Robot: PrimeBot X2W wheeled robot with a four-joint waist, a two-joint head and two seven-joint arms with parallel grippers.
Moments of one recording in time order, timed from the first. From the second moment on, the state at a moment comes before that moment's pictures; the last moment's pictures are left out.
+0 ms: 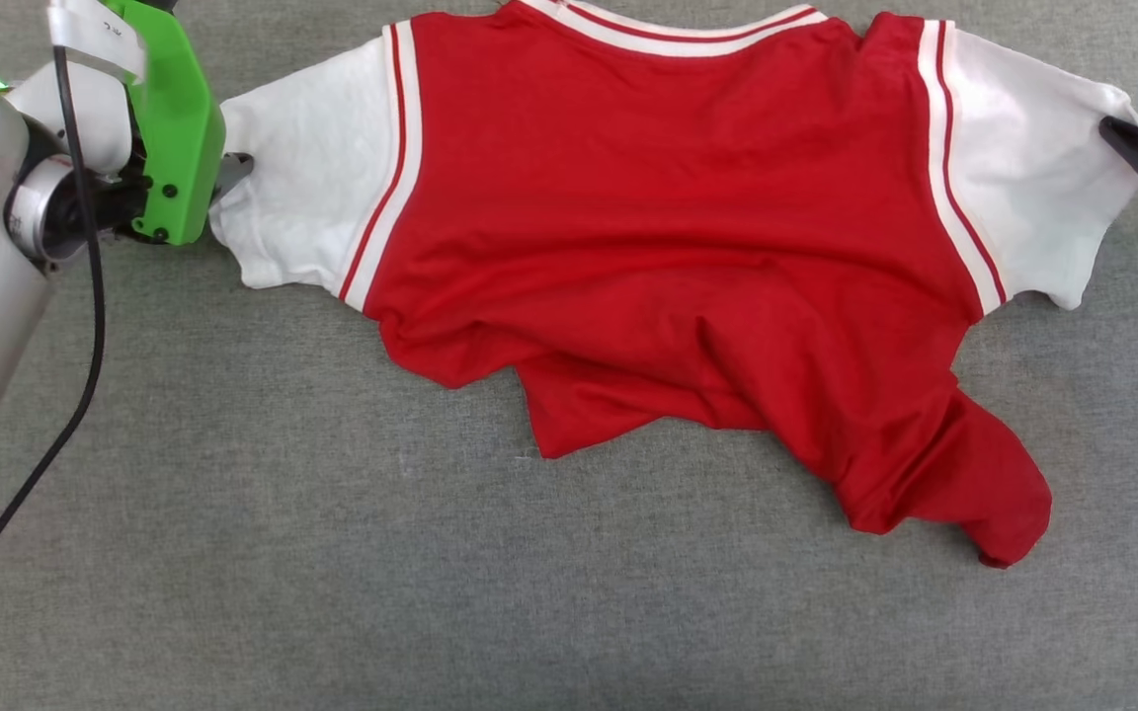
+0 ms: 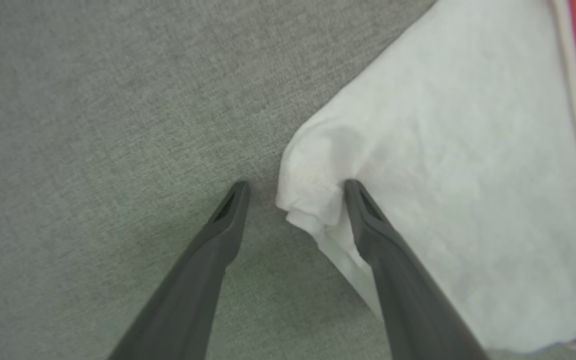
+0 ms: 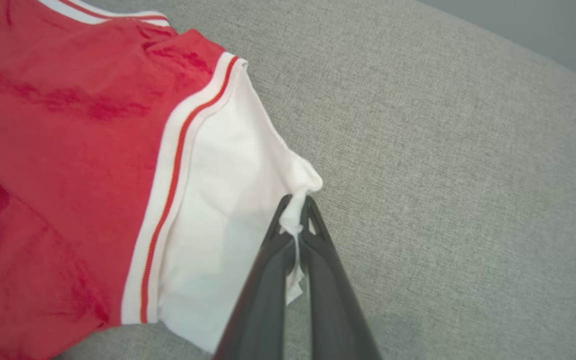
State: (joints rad) left arm -1.17 0.64 -0.83 0.54 -0.87 -0.13 0.85; right arm -0.74 -0.81 0.46 0.09 0.80 0.13 0.51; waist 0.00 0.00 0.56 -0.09
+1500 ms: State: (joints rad) left arm -1.39 0.74 -0.88 0.17 -0.80 -0.04 0.23; right arm -0.98 -0.84 0.36 0.13 0.73 0.13 0.24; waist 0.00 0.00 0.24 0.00
